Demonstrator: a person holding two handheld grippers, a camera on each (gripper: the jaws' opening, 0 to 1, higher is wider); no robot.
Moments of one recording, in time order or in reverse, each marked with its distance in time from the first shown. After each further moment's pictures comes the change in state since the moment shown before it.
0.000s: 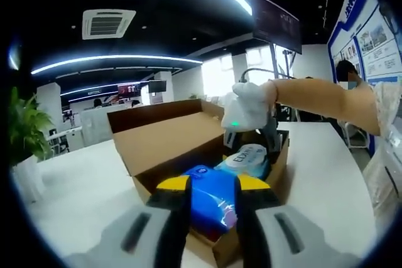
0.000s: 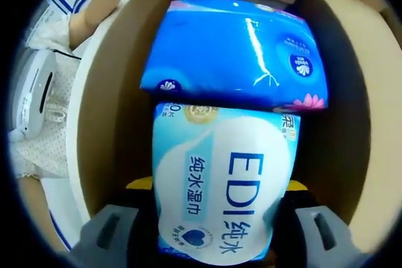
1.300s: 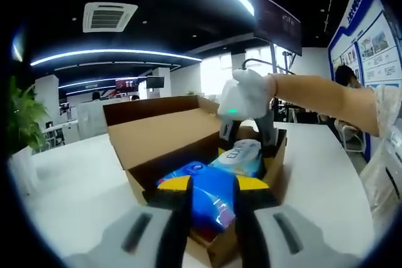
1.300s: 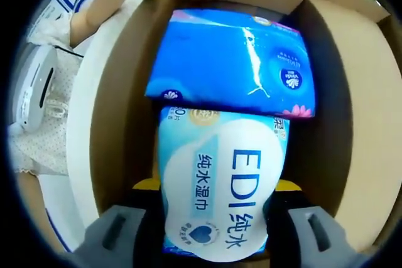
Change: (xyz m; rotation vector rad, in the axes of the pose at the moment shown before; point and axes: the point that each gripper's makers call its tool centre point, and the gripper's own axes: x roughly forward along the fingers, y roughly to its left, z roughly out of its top) left arm 0.009 -0.006 -0.003 -0.038 0.012 -0.024; right arm -0.017 -0.005 0.001 -0.029 -0.003 -0.034
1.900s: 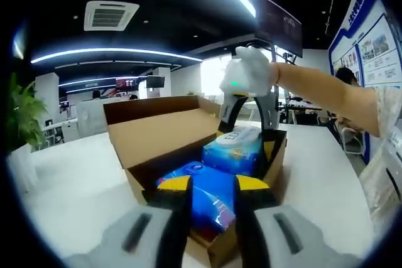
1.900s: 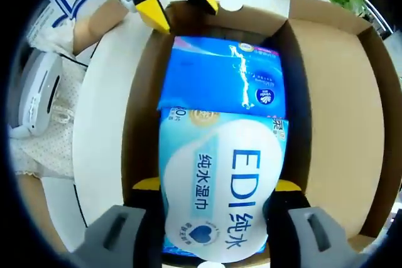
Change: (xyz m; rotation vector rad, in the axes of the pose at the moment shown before) left arm -0.002 0.000 -0.001 -0.015 -0.004 -0.002; right arm -0.039 -0.002 0.009 0.015 -0.042 -0.052
